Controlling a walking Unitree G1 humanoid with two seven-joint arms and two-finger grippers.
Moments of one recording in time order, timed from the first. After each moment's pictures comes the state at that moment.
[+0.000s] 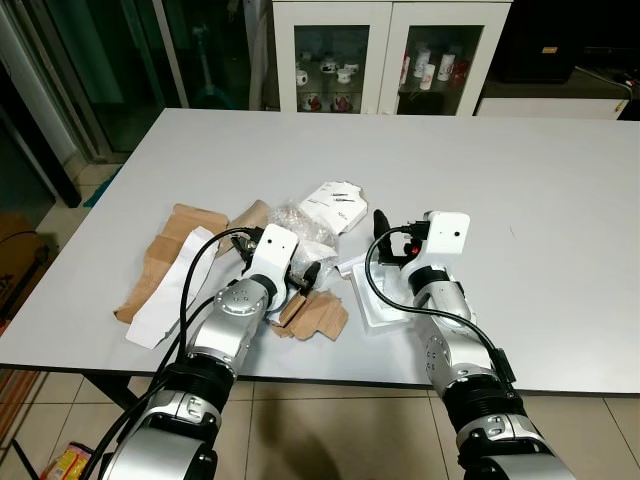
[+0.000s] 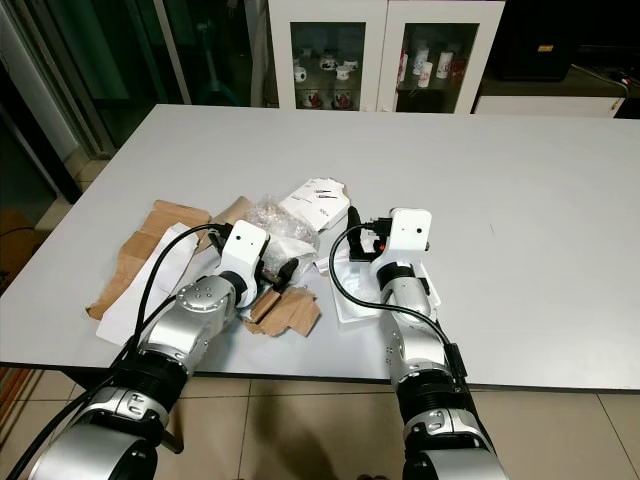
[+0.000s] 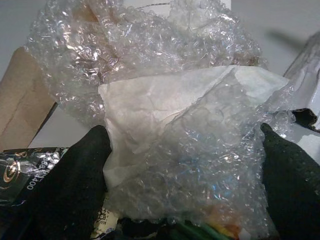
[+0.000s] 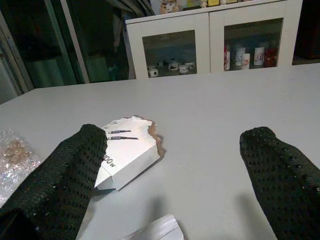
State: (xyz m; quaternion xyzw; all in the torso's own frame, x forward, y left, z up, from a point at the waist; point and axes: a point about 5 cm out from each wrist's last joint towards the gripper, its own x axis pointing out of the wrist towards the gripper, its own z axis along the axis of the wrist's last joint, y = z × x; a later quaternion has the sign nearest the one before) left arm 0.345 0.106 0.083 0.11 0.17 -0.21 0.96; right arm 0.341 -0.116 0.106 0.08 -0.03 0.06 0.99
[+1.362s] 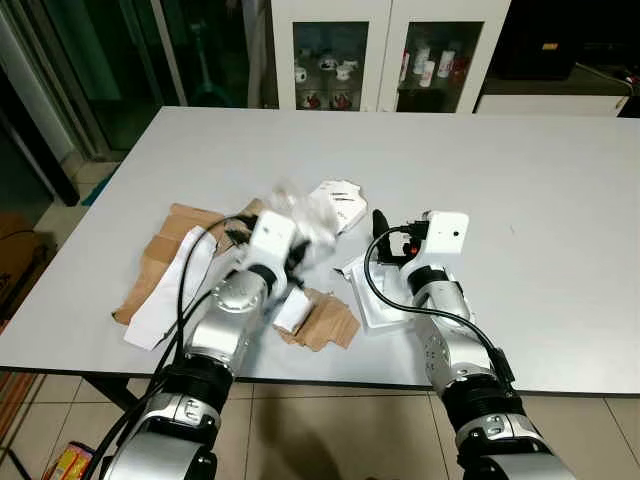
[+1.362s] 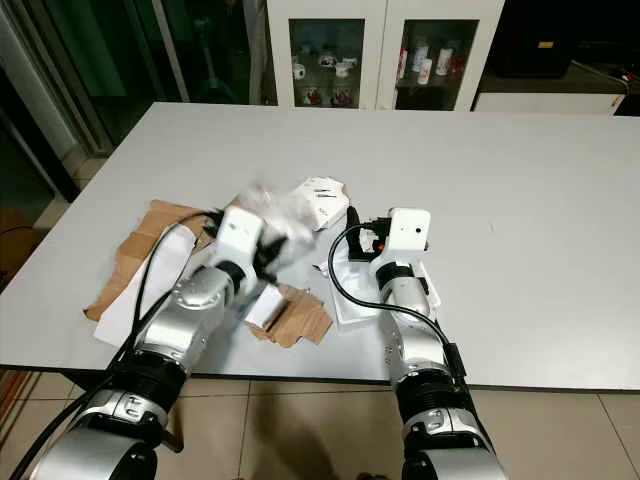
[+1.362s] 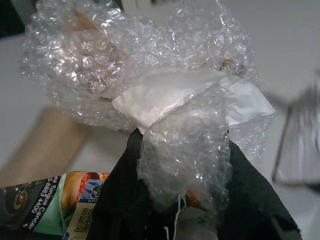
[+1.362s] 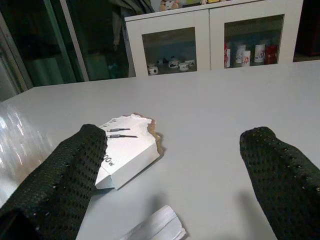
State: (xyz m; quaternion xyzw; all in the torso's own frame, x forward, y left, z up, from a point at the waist) left arm 0.351 0.108 0.108 0.08 0.07 -0.19 0.98; right arm 0.342 -0.115 0.106 0.08 -0.03 0.06 0.99
